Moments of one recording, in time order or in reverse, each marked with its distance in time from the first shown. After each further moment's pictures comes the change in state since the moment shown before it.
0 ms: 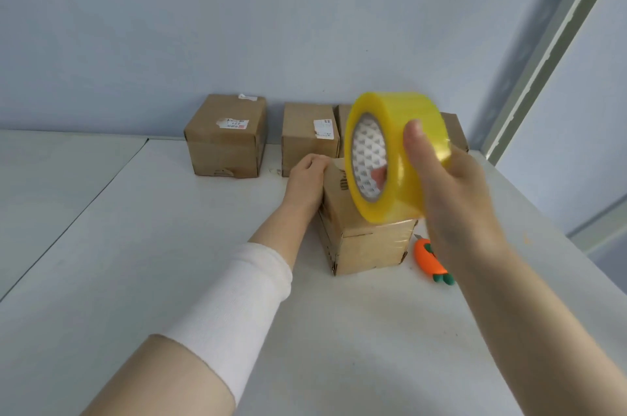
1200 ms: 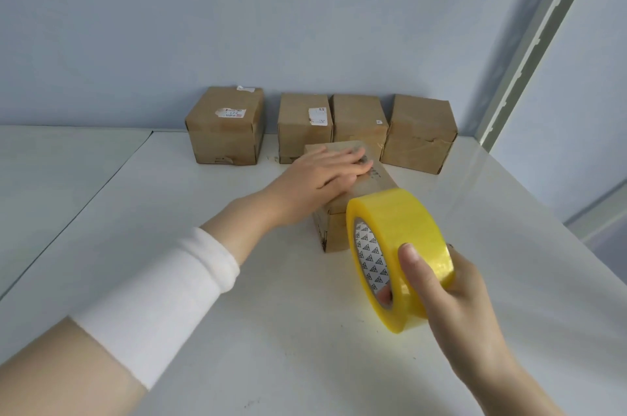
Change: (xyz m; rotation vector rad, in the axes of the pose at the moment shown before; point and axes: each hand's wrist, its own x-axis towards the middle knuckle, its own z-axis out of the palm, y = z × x) left_hand -0.033 0.017 -0.025 0.959 -0.602 0.728; right_hand -0.101 0.026 -0.024 -0.086 -0.004 0.218
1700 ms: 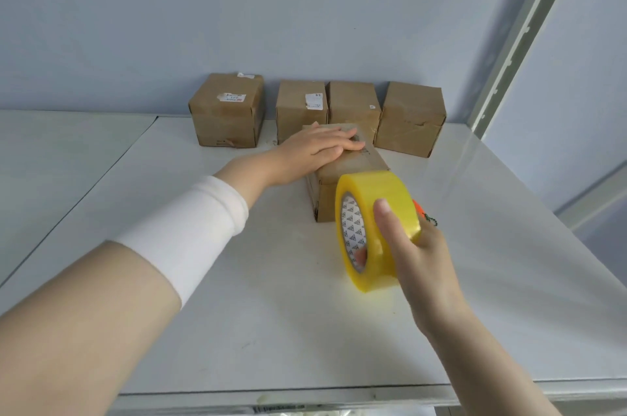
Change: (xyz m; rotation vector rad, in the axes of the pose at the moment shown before) left_hand 0.005 0.012 -0.014 -0.022 -0.117 -0.108; right_hand -0.003 -0.004 0.008 0.155 0.045 0.107
